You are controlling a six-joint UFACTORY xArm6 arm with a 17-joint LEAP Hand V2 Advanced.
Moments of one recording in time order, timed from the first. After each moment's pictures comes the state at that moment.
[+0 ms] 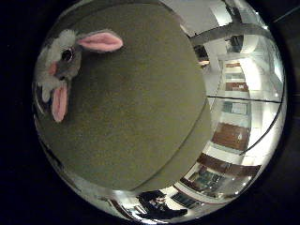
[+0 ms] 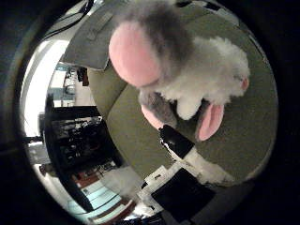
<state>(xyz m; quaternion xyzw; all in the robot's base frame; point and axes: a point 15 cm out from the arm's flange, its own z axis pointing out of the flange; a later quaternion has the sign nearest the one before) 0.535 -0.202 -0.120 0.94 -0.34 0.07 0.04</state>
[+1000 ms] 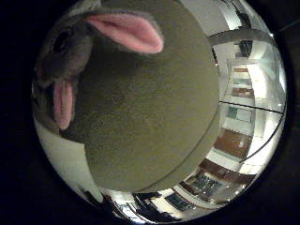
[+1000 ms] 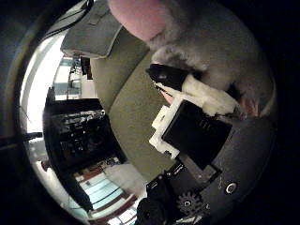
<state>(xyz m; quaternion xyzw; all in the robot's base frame) 0.510 -0.184 -0.154 0.95 -0.32 0.02 0.05</state>
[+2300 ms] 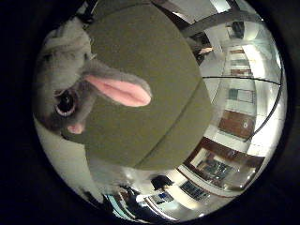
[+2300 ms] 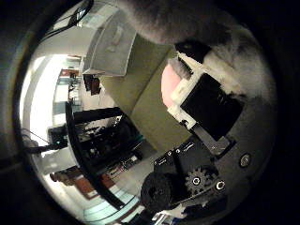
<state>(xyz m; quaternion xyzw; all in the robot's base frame) 0.499 -0.217 0.023 0.91 -0.42 0.05 0.05</state>
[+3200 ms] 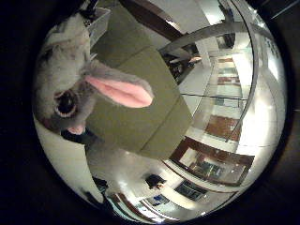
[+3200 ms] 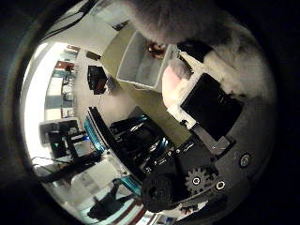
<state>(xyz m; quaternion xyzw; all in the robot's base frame) 0.419 0.008 0.186 0.92 -0.37 0.09 0.03</state>
